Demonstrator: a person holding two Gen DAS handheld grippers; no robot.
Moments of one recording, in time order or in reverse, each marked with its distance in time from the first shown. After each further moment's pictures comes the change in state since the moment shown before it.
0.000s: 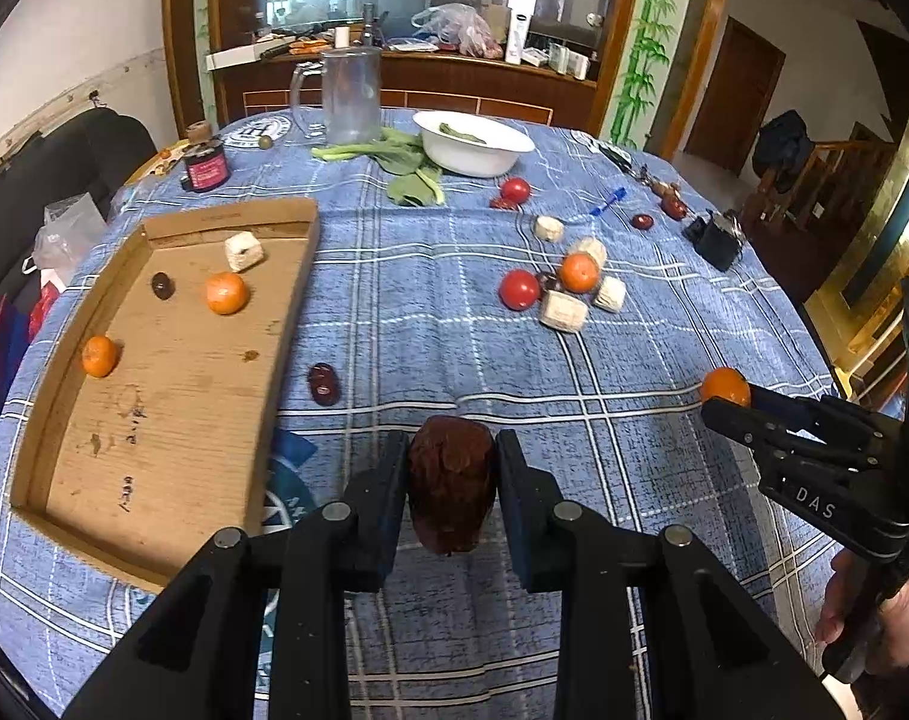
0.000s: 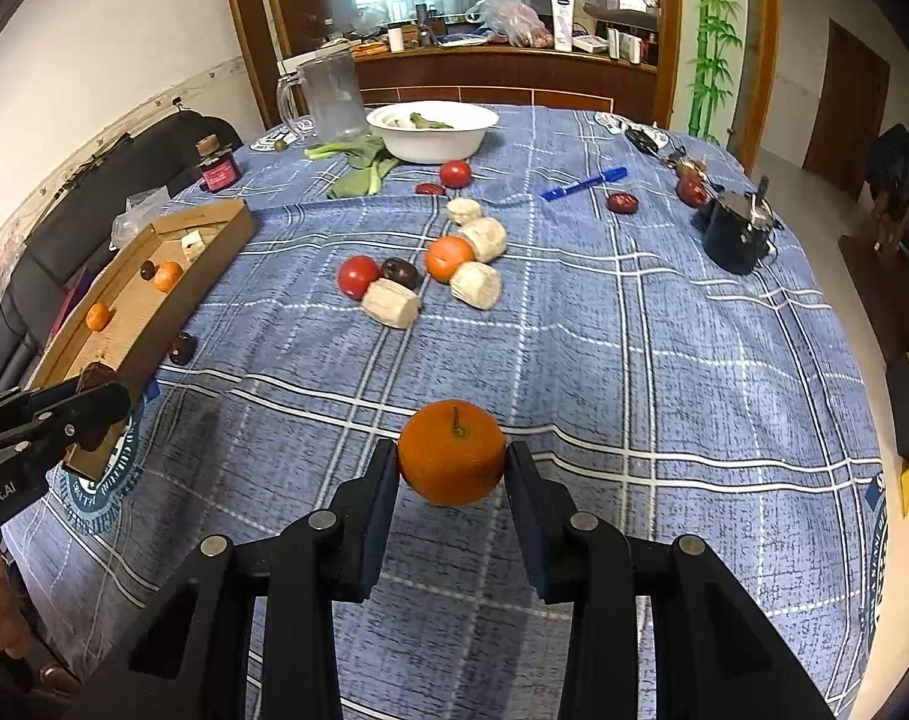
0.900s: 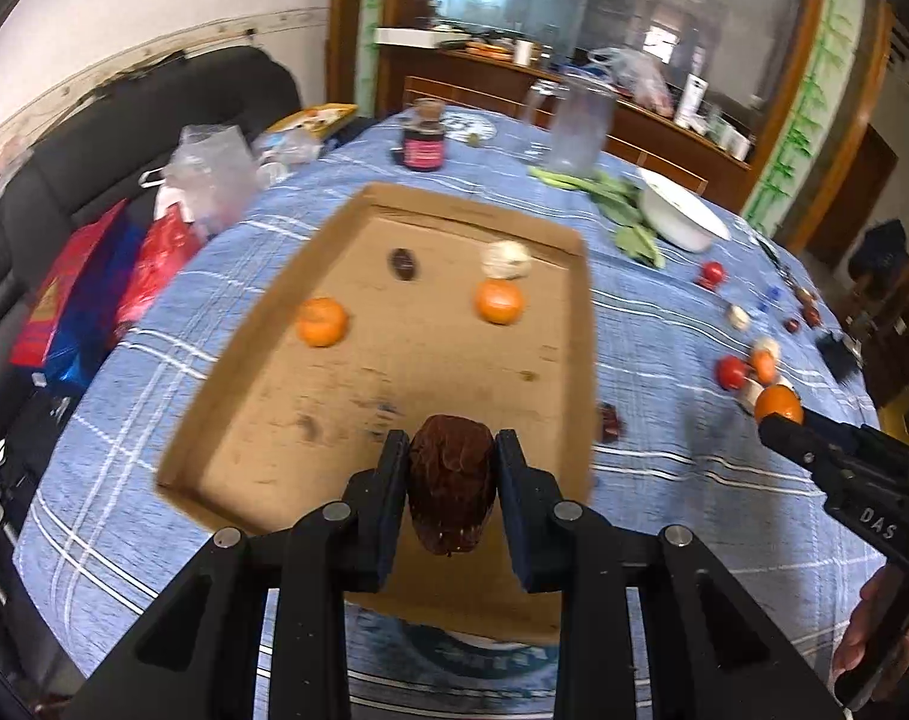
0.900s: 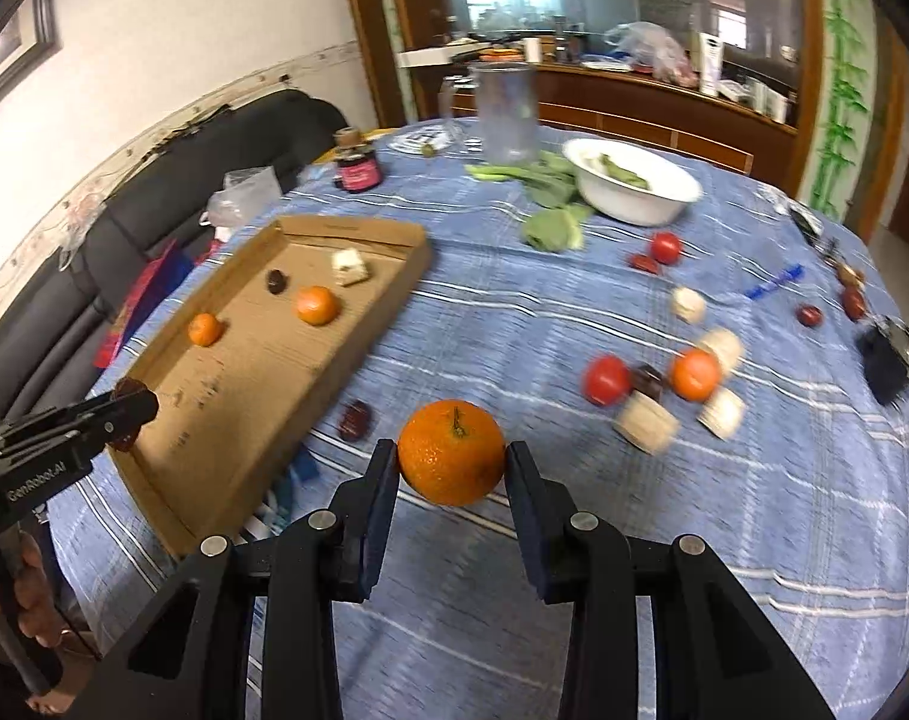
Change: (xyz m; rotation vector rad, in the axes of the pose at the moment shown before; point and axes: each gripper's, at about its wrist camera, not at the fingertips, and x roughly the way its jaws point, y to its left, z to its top) left arm -0.022 0.153 -0.004 -0.274 -0.038 0.190; right arm 0.030 0.127 0.056 -0.159 -0.011 0.190
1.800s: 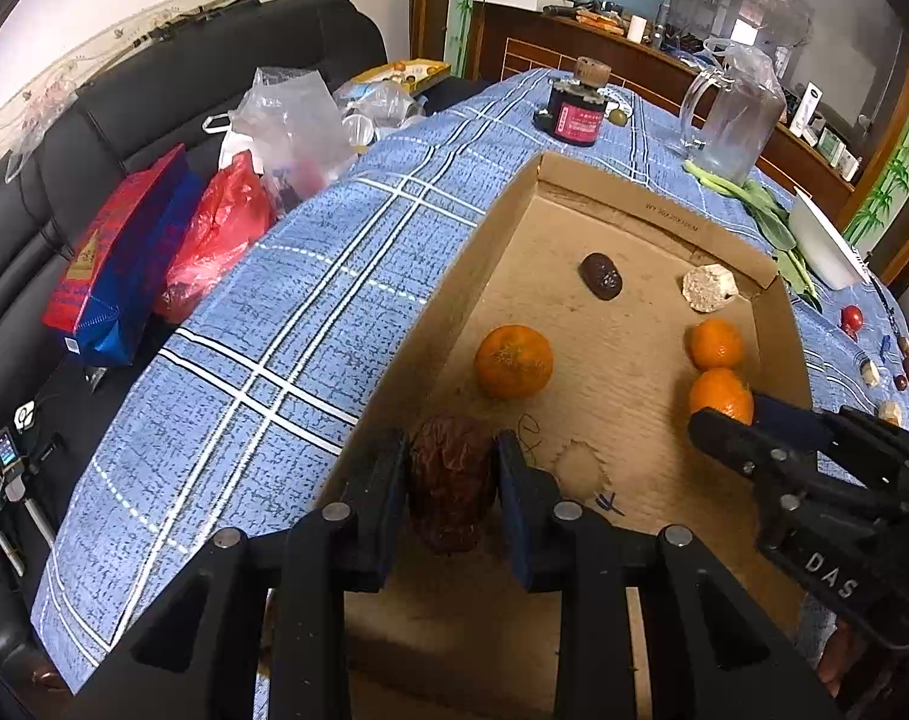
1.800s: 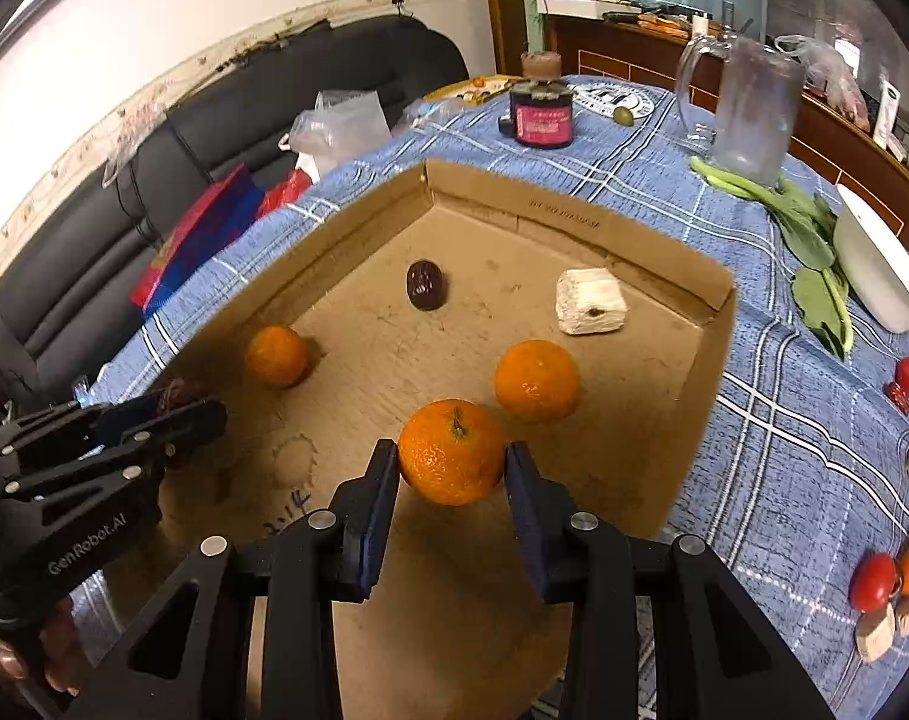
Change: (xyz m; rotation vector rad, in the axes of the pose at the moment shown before) left arm 0.077 0.080 0.034 -0.100 0.091 0.129; right arm 0.143 0.116 0.059 -0.190 0.128 0.134
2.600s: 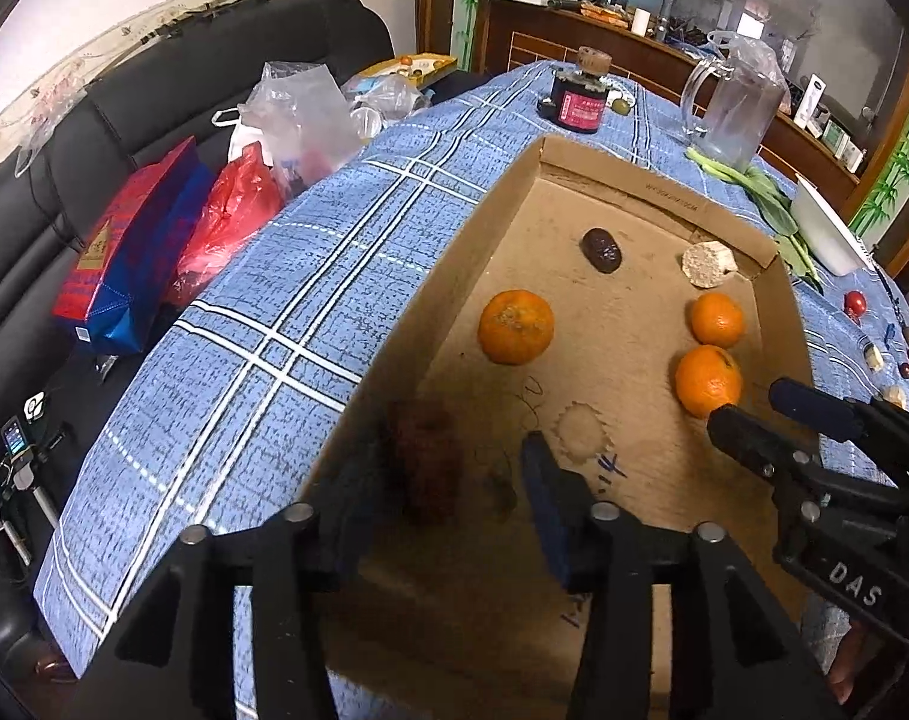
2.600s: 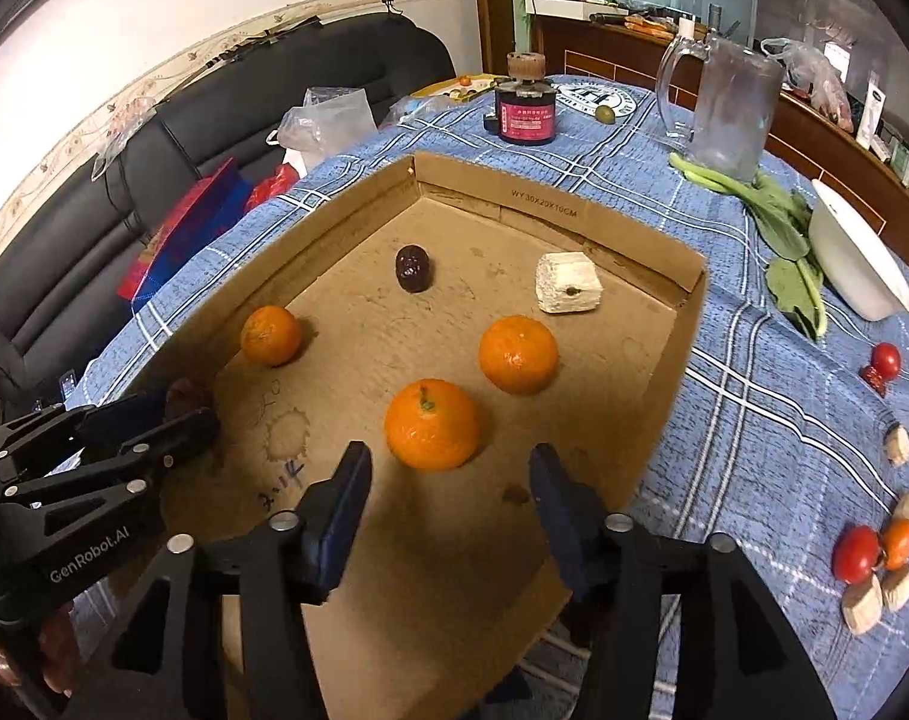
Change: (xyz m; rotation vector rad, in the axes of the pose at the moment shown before) left arm -0.012 -0.003 -0.015 0.001 0.001 0.028; right arm -0.016 0.002 -0.011 0.003 -0.003 -0.048
